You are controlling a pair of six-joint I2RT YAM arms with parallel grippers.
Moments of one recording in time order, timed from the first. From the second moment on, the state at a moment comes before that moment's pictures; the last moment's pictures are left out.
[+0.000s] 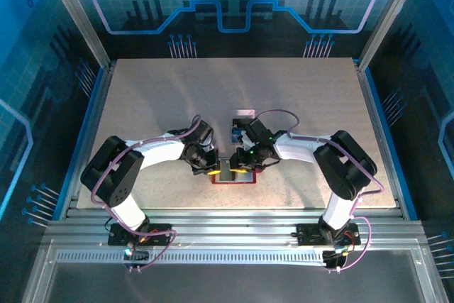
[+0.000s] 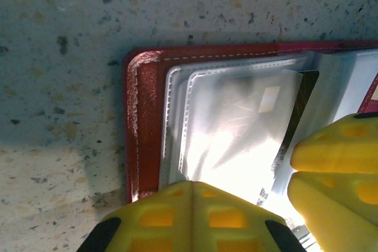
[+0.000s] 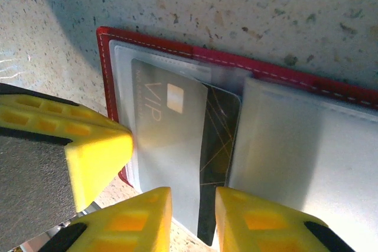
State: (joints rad) left arm -0.54 1.67 0.86 -0.45 0.46 -0.79; right arm 0.67 1.76 0.92 -0.30 -0.53 0.74
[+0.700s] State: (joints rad) left arm -0.55 1.67 0.87 -0.50 0.41 -0.76; right arm 0.67 1.76 0.90 -0.27 -0.53 0.74
